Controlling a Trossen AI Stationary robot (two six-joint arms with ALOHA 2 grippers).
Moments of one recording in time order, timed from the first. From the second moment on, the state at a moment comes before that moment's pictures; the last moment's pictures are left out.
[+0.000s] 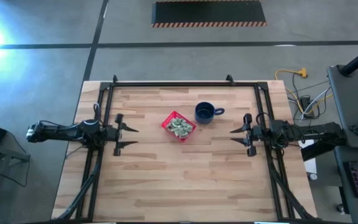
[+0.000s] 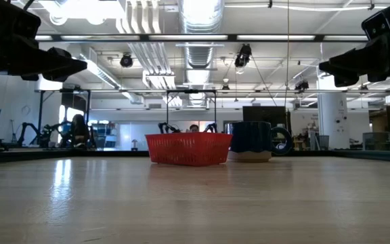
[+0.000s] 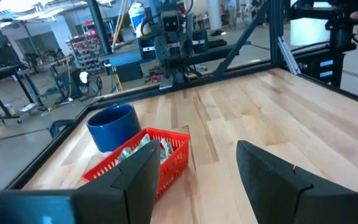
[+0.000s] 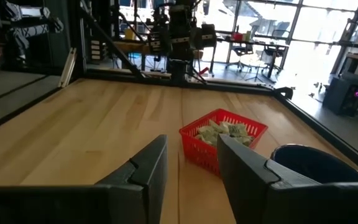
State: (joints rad) left arm -0.06 0.11 0.04 -0.04 -0.03 0.22; right arm 0.07 0.08 0.01 0.01 0.05 -0.05
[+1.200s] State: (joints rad) left arm -0.06 0.03 0.01 0.10 0.13 0.28; right arm 0.07 0.08 0.01 0.01 0.05 -0.05
